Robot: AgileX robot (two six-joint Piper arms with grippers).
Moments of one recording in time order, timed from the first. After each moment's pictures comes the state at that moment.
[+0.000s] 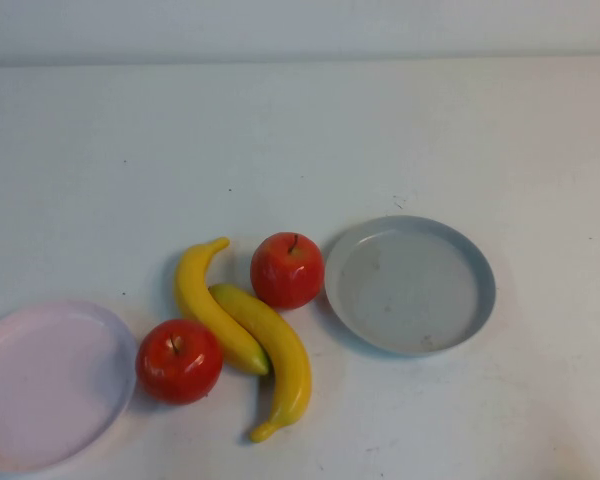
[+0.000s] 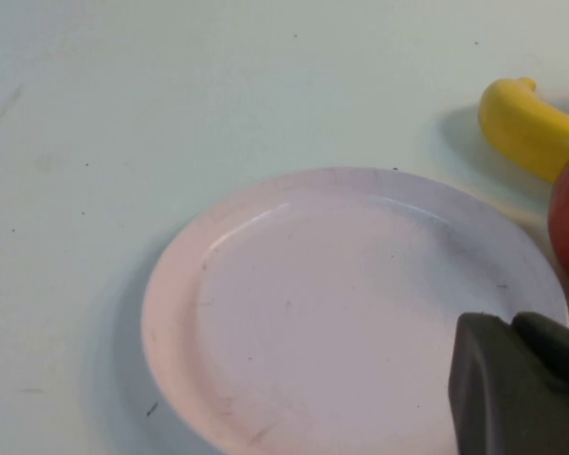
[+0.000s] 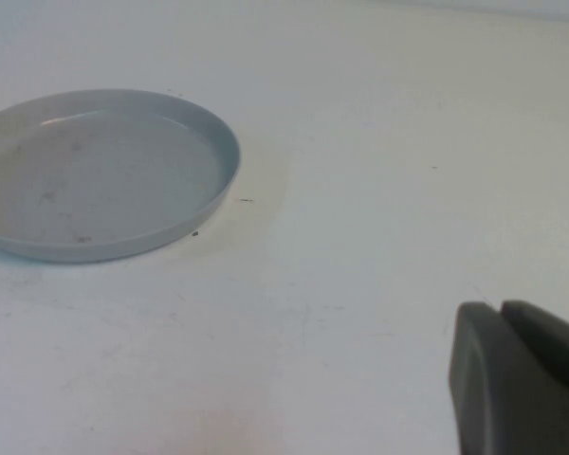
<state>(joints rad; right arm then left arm) 0.12 -0.01 0.02 0.14 0.35 -0.18 -0.12 -0.01 0.03 -0.03 0.37 0.11</state>
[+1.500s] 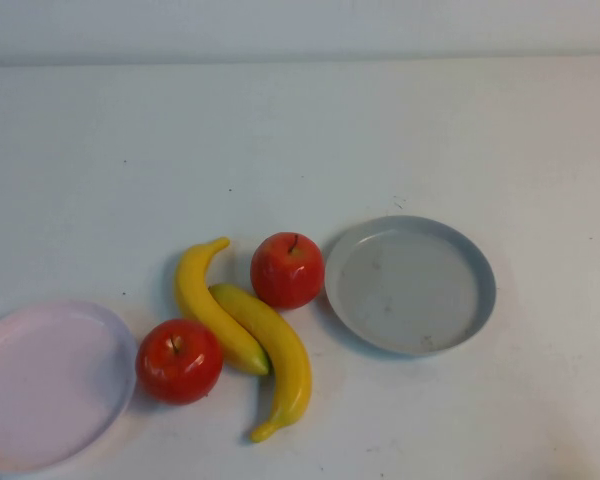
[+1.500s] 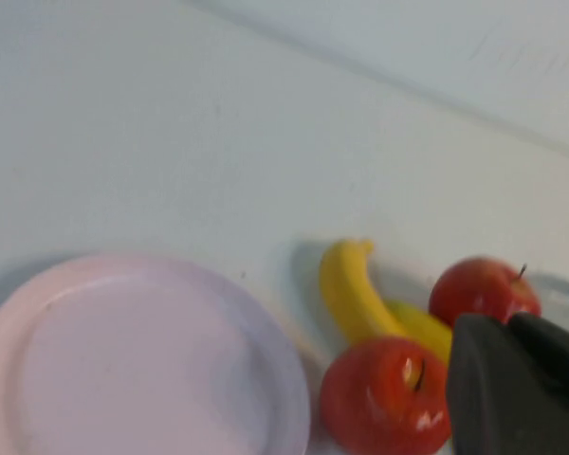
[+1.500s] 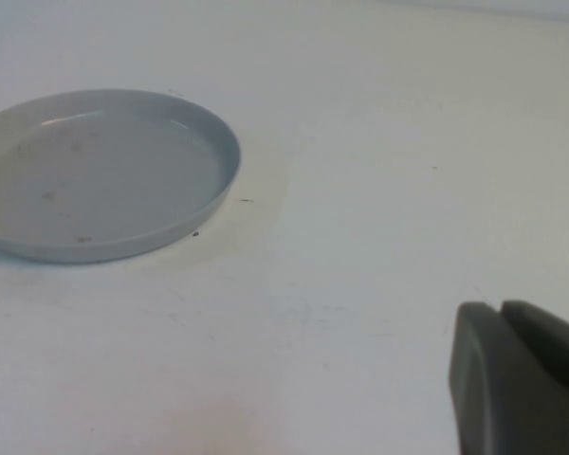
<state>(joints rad) 0.12 -0.01 0.02 0.14 0.35 -0.18 -0.12 0.23 -0.40 -0.18 0.55 -0.27</state>
